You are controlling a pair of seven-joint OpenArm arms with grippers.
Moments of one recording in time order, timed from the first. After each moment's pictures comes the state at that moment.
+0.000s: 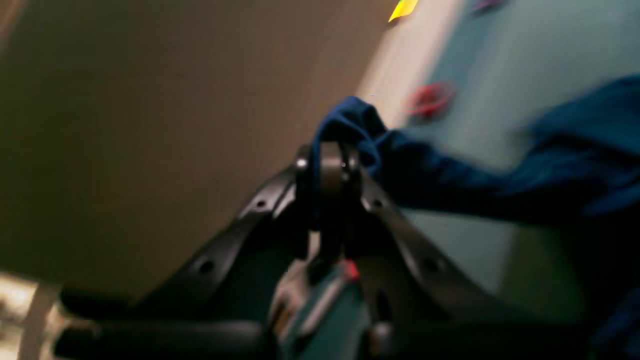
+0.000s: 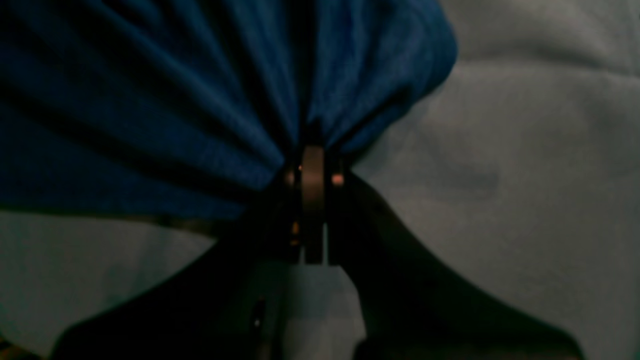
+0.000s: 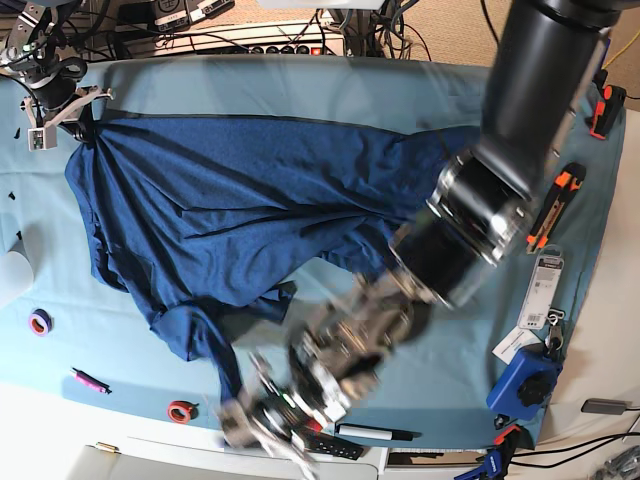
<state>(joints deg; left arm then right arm) -55.8 2.7 46.3 49.9 10.9 -8.9 7.9 -27.5 21.4 43.2 92.0 27.5 40.0 -35.9</state>
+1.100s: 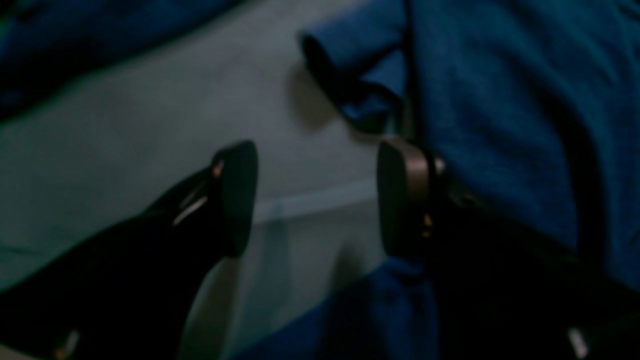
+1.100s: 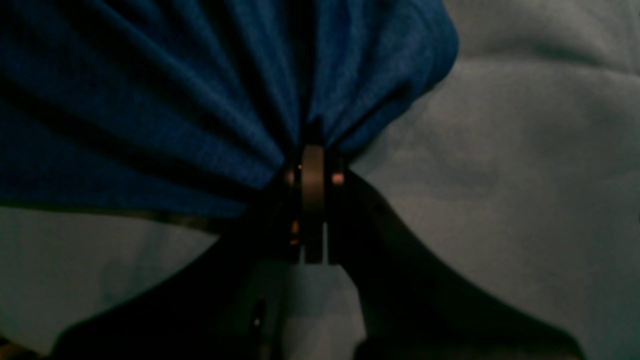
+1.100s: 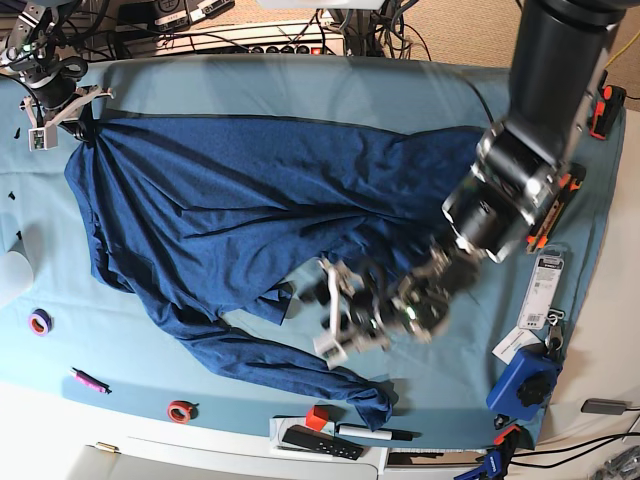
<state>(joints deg) -43.1 -3.8 46.3 39.1 -29.1 -31.8 20.6 -27.5 21.4 43.2 92.0 27.1 40.0 -35.8</state>
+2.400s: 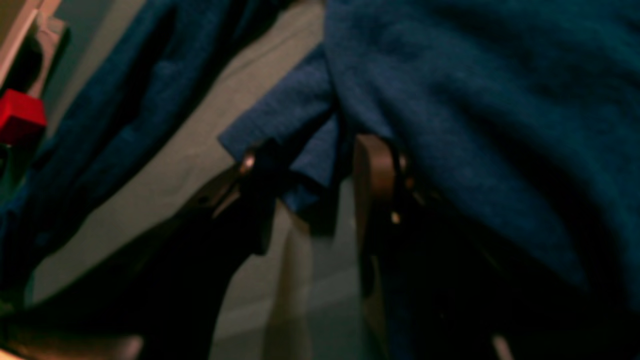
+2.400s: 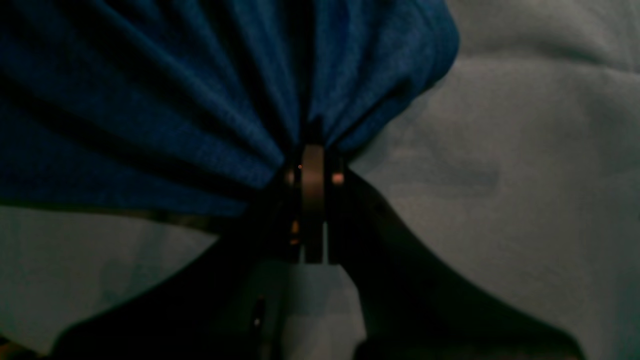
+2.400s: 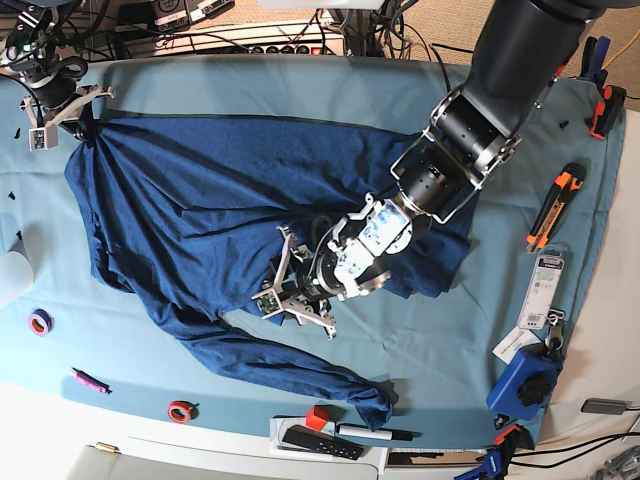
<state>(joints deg) -38.3 4.5 46.3 39.0 2.9 -20.6 5.5 -27.5 21.4 43.2 92.0 27.1 40.0 -36.0</state>
